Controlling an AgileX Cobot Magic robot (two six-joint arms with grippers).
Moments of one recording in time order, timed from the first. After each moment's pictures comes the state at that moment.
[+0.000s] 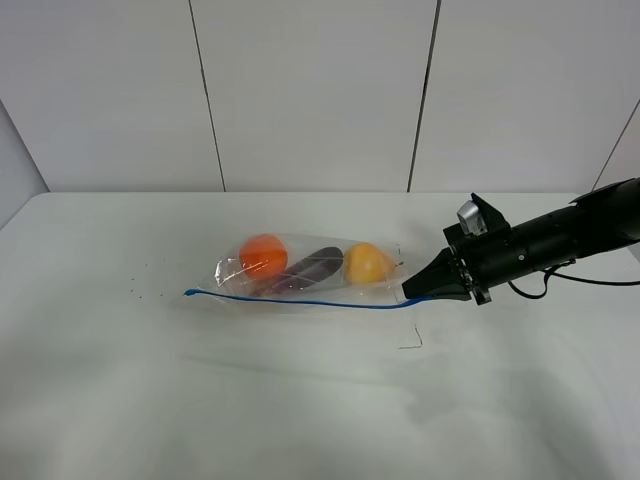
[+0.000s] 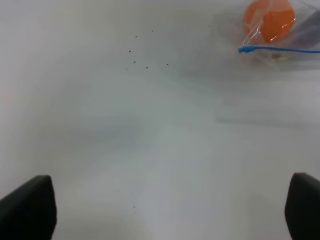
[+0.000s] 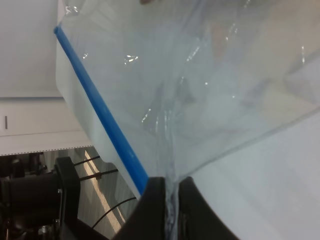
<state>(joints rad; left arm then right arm) 0.07 0.00 -0.50 -0.07 1.06 0.13 -0.04 2.00 -1.03 1.20 1.20 -0.97</state>
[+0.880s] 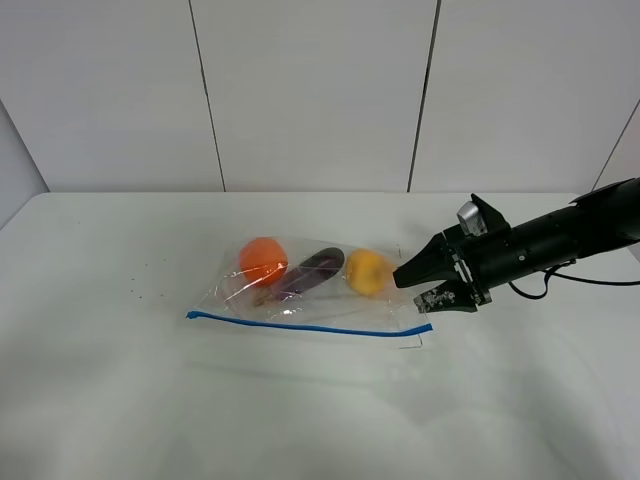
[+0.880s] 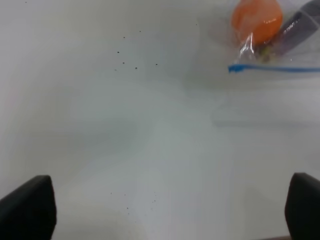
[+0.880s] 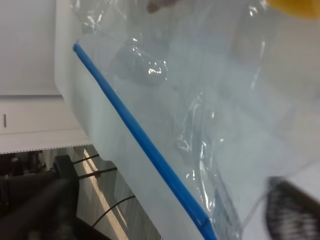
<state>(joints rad) 0.03 0.00 -0.50 -0.07 1.06 0.13 -0.04 2.00 -1.03 1.19 1.20 -0.97</state>
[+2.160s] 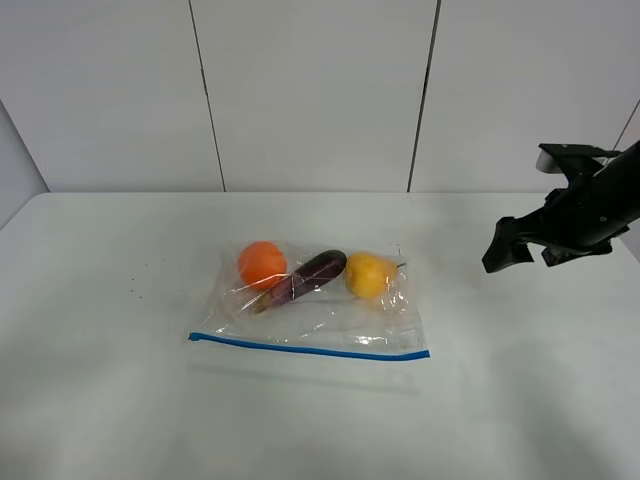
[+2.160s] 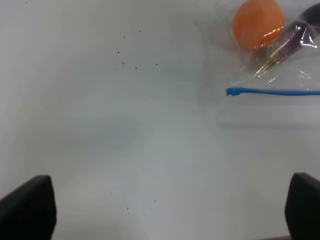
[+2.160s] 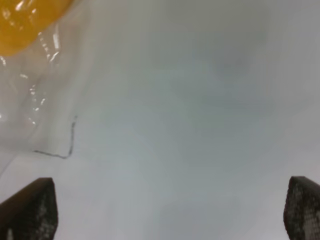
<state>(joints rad) 0.03 0.00 -0.50 -0.07 1.06 0.13 -0.04 1.61 -1.06 0.35 0.81 -0.43</state>
